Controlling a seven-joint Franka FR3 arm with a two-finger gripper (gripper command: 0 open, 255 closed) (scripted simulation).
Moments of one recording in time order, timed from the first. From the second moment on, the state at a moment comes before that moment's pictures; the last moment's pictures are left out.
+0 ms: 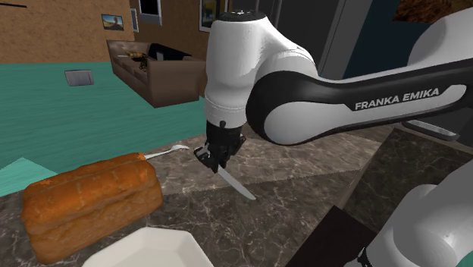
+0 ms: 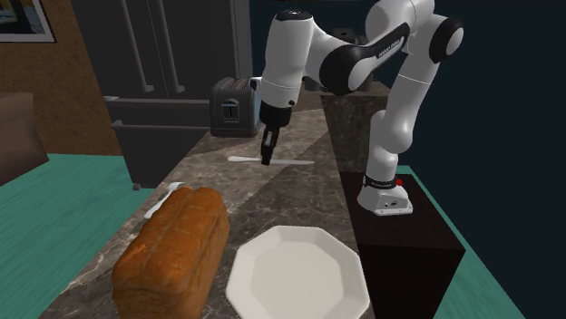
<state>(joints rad) -0.03 -0.24 0.71 -2.06 -0.08 1.96 0.74</state>
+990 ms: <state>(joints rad) -0.03 -0.24 0.70 -1.86 -0.07 1.76 0.71</state>
